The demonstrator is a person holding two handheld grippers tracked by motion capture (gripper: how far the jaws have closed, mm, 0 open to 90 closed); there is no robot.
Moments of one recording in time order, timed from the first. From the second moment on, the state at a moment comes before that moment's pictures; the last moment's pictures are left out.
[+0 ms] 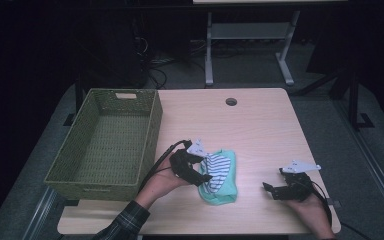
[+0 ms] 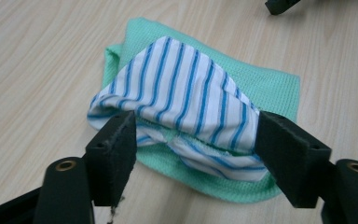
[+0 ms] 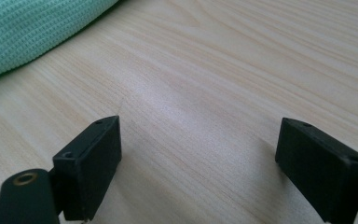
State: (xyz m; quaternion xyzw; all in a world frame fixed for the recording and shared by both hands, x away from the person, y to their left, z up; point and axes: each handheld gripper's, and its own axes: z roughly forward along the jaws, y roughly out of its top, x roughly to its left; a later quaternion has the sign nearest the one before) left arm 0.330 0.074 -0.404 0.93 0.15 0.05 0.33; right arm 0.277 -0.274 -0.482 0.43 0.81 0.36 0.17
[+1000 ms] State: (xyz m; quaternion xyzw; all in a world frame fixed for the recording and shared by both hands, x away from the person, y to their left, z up) left arm 0.353 0.054 -0.451 0.96 0.12 0.01 0.25; right arm 0.278 -0.275 -0.482 0.43 0.81 0.36 0.16
